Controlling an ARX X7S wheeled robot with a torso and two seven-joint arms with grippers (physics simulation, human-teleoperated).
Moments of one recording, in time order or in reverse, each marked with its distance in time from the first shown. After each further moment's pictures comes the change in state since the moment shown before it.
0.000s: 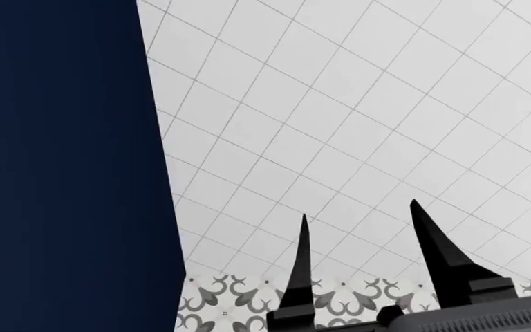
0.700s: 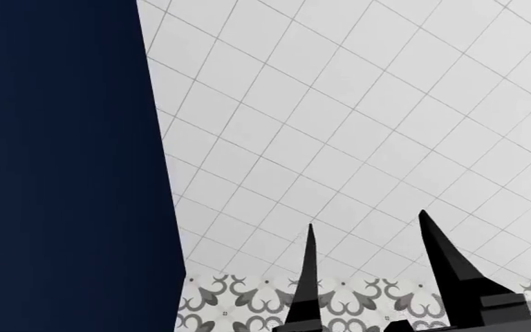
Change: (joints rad) left arm -0.214 -0.280 -0.029 -0.060 -0.181 -0.311 -0.207; right arm -0.056 0.025 0.013 -0.030 -0.014 -0.040 0.015
